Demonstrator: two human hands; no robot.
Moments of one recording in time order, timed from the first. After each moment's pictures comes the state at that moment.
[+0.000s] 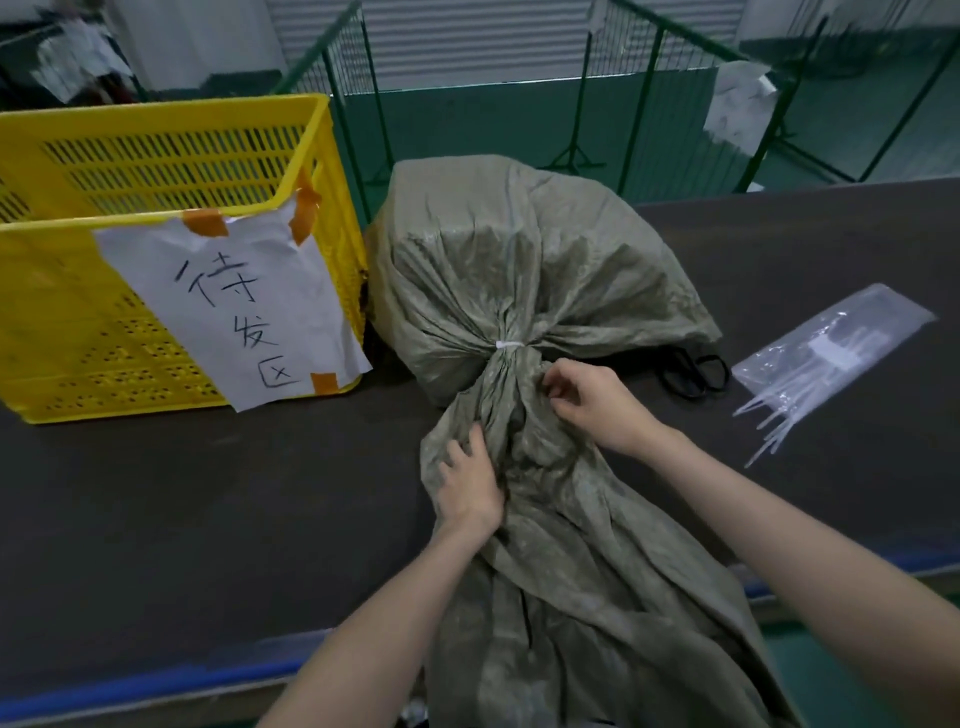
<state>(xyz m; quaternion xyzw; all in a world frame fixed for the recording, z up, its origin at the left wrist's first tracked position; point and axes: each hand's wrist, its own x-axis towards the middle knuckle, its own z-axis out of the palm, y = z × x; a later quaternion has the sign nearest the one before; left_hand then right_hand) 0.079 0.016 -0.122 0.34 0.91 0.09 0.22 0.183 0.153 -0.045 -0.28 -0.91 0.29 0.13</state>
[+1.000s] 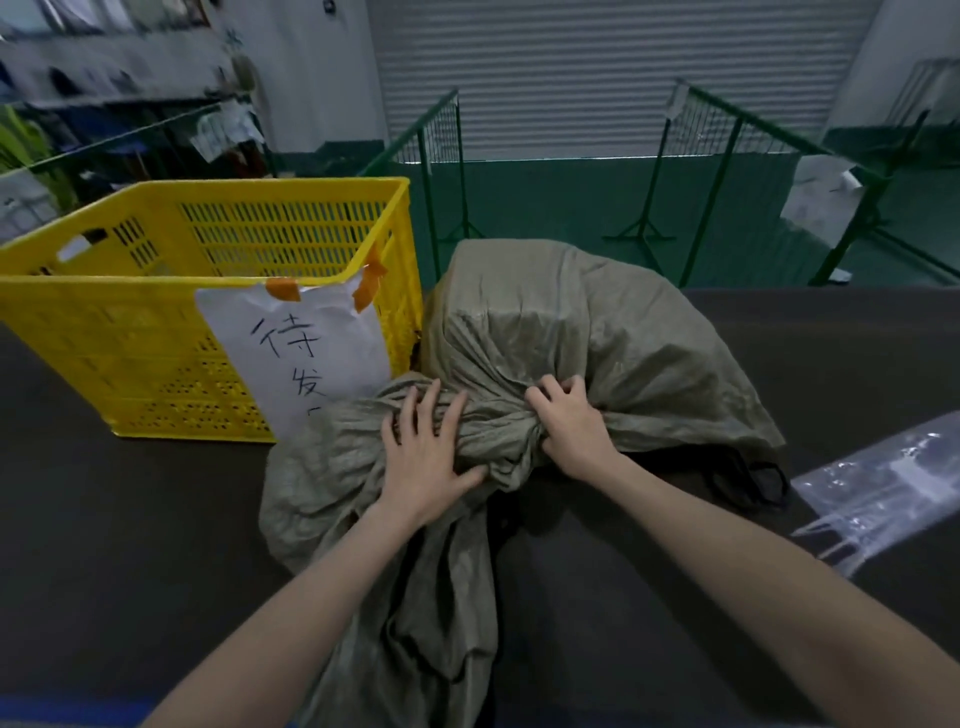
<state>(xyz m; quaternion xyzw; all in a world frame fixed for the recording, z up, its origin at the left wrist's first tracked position) -0.027 0.020 -0.069 0.45 0.88 0.08 -0.10 0.095 0.189 -0.044 -0.21 -0.97 0.05 0.12</state>
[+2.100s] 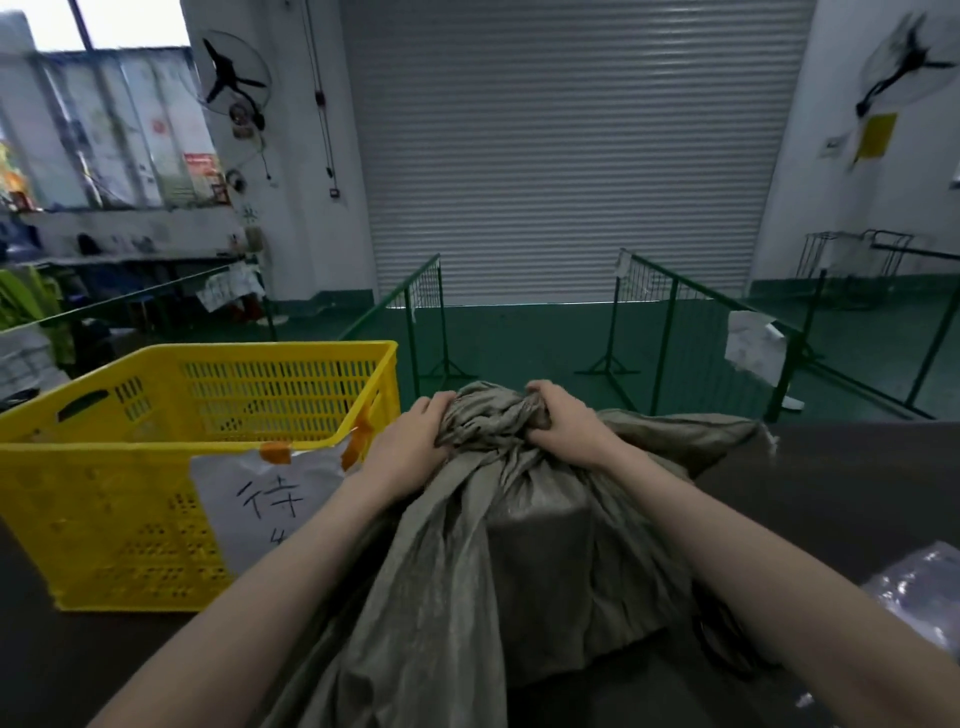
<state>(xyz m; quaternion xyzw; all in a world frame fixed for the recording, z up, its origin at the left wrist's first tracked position) -0.084 0.094 0.115 0.52 0.83 0.21 -0.06 0.063 0.268 0.118 -0.26 -0.93 0.20 0.15</state>
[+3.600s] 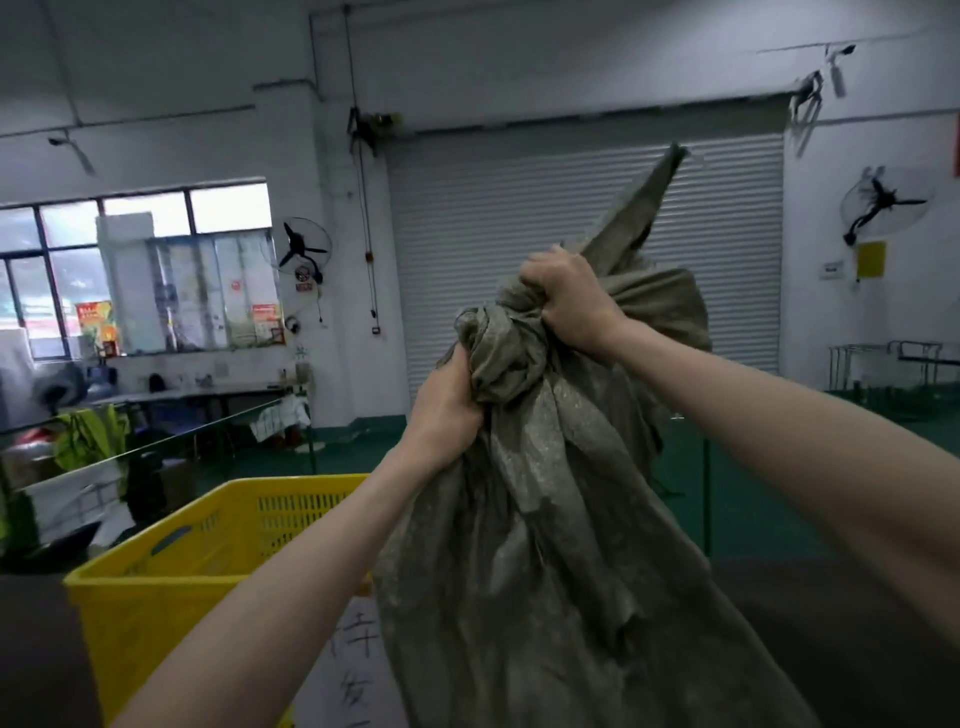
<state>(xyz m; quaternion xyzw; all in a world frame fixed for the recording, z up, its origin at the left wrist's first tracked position) -0.075 0.051 0.305 0.53 0.70 0.41 -0.23 0.028 0.192 0.399 0.04 -0.85 -0.07 0.52</state>
